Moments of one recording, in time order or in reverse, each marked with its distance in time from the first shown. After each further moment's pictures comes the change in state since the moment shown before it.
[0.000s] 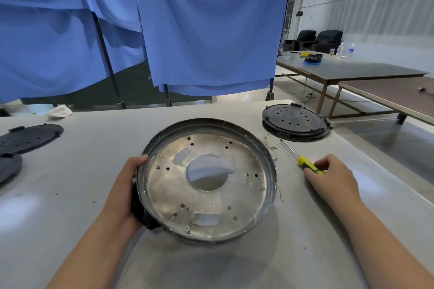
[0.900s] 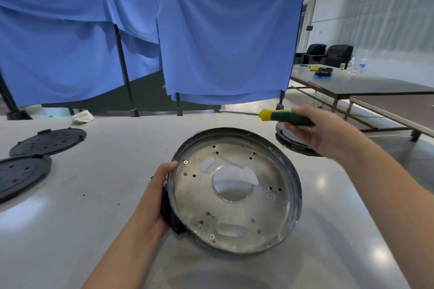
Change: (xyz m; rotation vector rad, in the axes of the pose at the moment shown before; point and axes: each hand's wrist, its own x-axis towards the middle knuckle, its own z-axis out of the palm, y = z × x) left_hand -0.001 0.000 0.004 -0.037 -0.085 0.004; right_hand 0.005 -0.155 -0.055 1.015 -0.559 0.126
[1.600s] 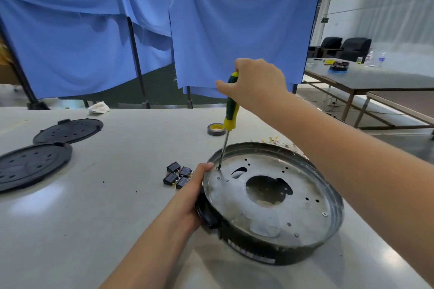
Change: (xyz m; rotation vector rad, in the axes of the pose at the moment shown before) left_hand 0.000 -0.019 0.013 0.054 0.134 -0.265; right_hand 0.007 -0.011 0.155 -1.469 0.229 -0.850
